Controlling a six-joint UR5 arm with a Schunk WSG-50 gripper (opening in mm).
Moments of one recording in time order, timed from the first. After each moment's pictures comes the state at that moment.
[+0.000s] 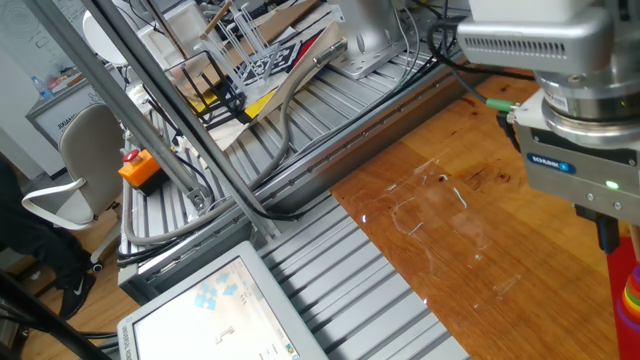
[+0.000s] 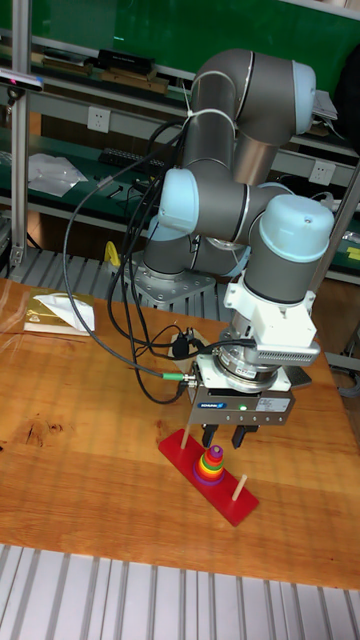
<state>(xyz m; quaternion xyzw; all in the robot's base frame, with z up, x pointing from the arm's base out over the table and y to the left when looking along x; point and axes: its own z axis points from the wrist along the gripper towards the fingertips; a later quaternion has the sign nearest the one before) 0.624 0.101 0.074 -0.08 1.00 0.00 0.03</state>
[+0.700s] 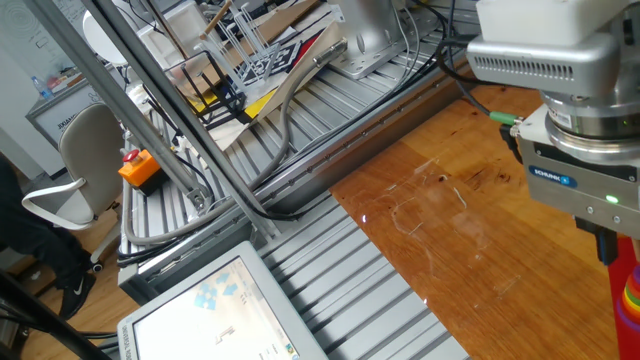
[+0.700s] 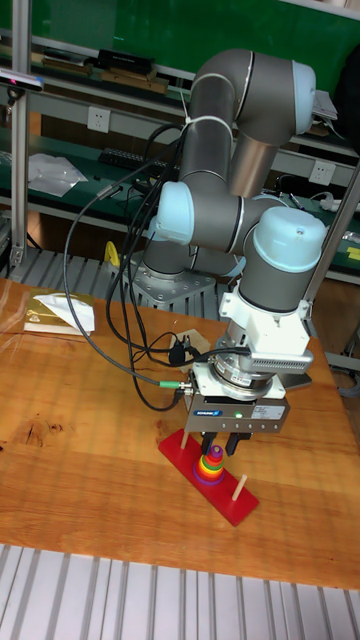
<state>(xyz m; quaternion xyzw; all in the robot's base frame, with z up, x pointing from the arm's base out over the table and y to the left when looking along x) 0.626 0.100 0.059 -0.08 1.00 0.00 0.03</state>
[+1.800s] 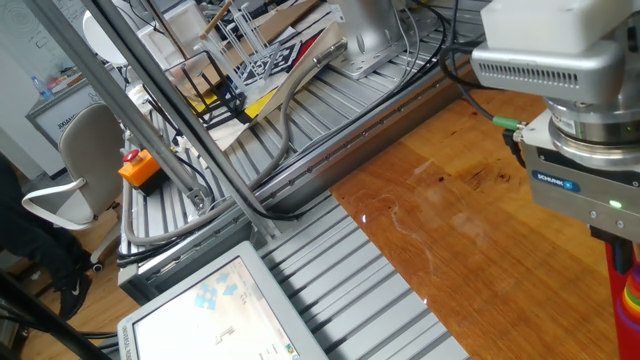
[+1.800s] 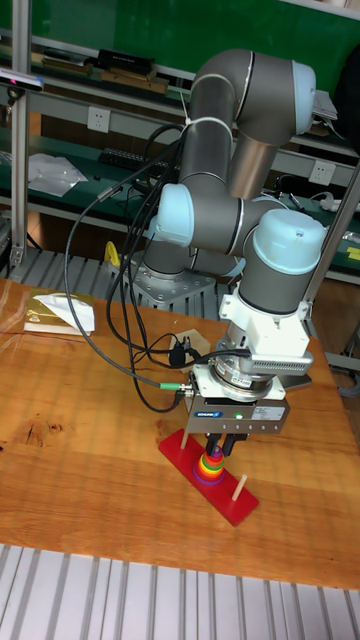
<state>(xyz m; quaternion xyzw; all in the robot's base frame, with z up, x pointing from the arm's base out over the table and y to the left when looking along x) 0.625 0.100 0.057 -0.08 1.00 0.00 0.03</state>
